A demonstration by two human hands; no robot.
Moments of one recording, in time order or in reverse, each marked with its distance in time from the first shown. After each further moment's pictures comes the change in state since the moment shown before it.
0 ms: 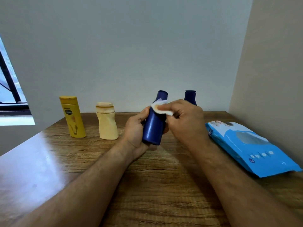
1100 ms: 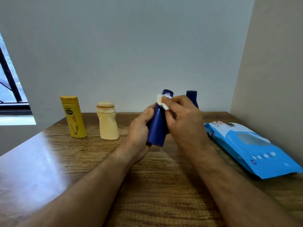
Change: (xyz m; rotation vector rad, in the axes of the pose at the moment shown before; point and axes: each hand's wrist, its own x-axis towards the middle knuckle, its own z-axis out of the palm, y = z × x) left_hand 0.000 -0.007 0.003 0.091 -0.049 0.113; right_hand -0.002 -0.003 0.009 -0.181 0.150 -0.138
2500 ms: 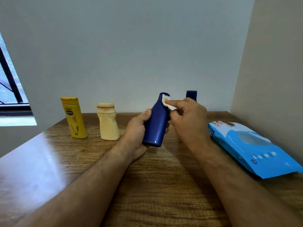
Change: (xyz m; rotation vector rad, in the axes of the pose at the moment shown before) left_hand 0.003 0.006 -0.004 0.018 0.103 -0.106; right_hand 0.008 0.004 -0.007 0.130 -0.069 0.252
